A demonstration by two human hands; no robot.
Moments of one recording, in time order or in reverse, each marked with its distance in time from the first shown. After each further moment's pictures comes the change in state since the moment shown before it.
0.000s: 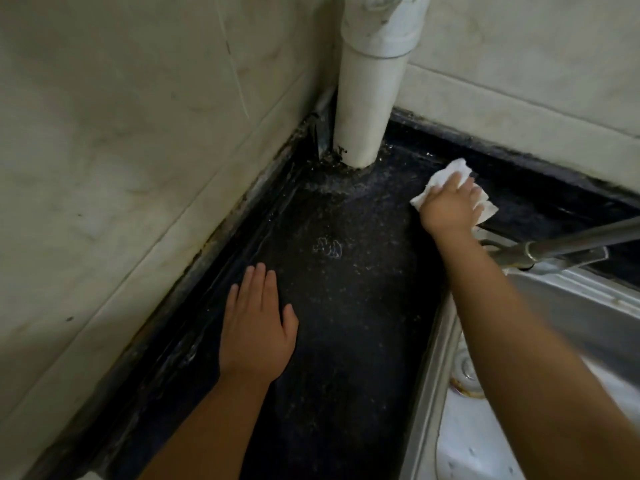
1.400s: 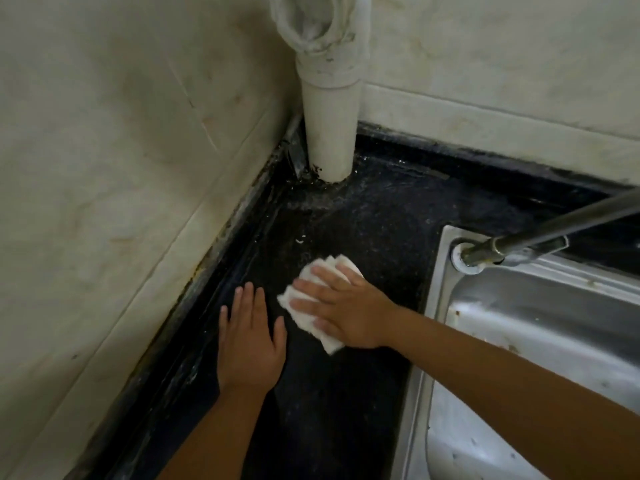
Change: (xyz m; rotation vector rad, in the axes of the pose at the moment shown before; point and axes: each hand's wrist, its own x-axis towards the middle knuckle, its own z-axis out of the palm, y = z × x) left_hand 0.002 0.001 0.005 0.023 0.070 -0.013; right_hand -0.118 -0.002 0.025 -0.364 -0.225 -1.264
